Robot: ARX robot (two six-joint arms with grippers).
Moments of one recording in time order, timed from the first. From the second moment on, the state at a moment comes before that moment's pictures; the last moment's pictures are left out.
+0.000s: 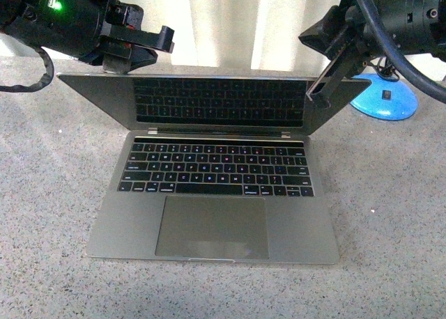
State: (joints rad) left arm -0.23 1.83 1.01 0.15 0.23 0.15; right arm 0.28 1.84 0.92 0.43 -0.27 -0.66
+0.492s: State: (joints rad) left arm -0.24 1.82 0.98 0.17 0.24 0.13; right arm 0.28 1.84 0.84 0.47 -0.27 -0.64
